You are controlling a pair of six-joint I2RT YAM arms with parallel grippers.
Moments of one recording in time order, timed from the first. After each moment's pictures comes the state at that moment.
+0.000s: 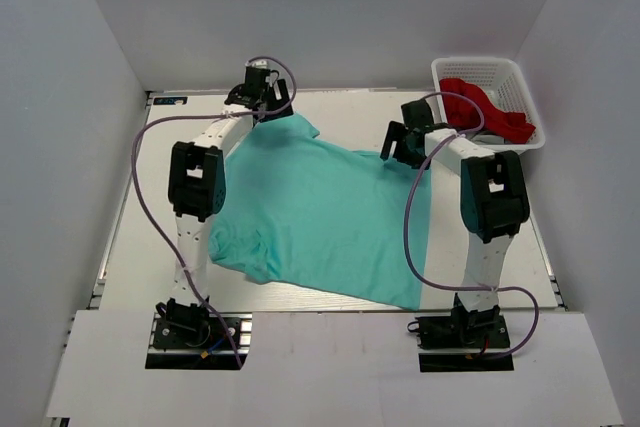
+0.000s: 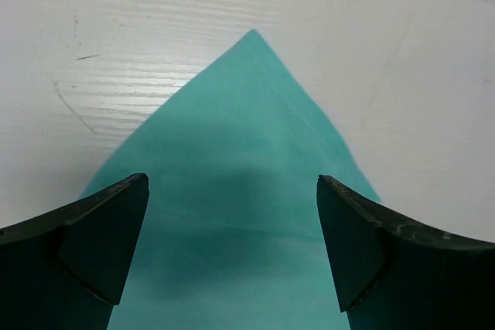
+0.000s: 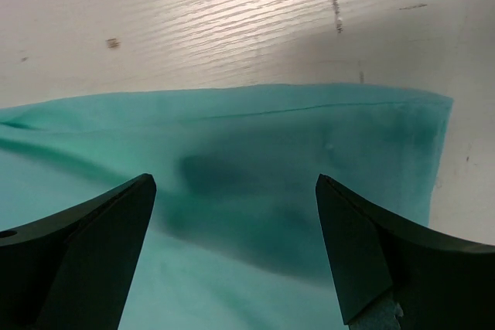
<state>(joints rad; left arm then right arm) -0.27 2.30 1.98 -0.36 -0.10 -0.39 0.27 1.98 1.40 -0.40 0.09 0.44</state>
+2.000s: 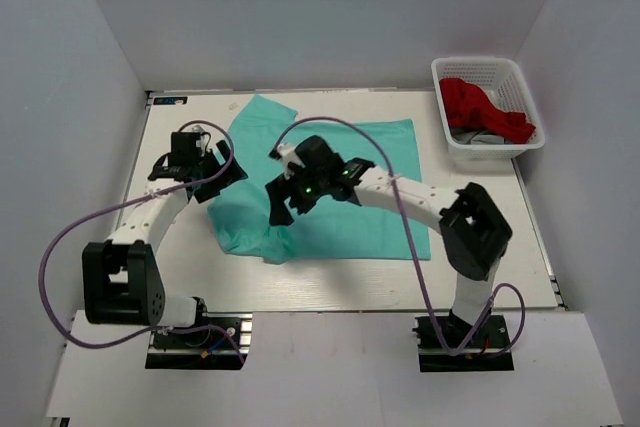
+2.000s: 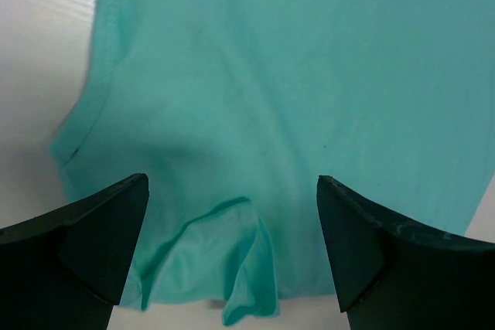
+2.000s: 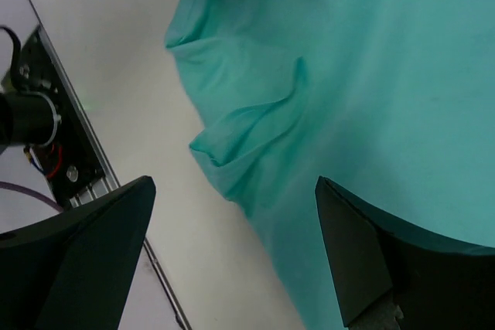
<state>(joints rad) -0.04 1.41 0.95 -0.39 0.18 -0.51 0.87 1.80 1.40 -0.32 -0.41 0.20</state>
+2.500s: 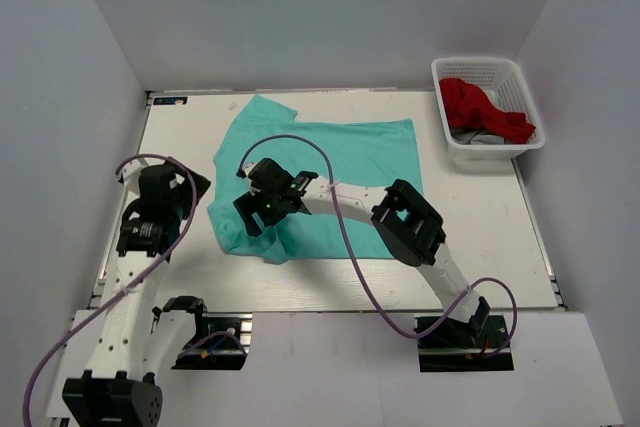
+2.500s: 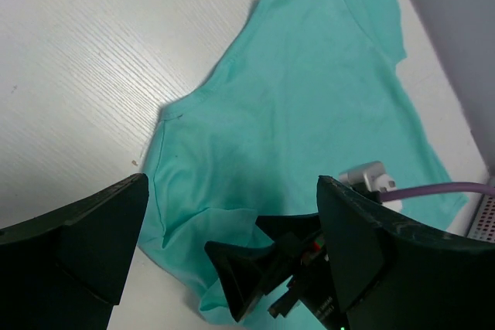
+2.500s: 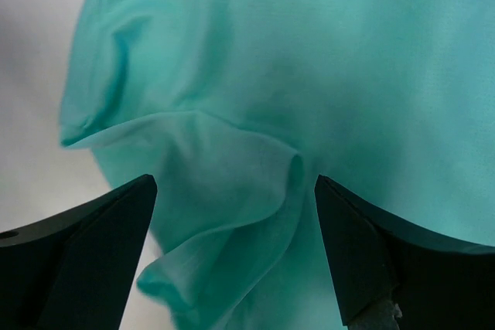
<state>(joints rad) -0.03 0.83 0.81 -0.63 -0.24 -0.86 1.05 2.22 1.73 -0.40 -0.16 0.26</state>
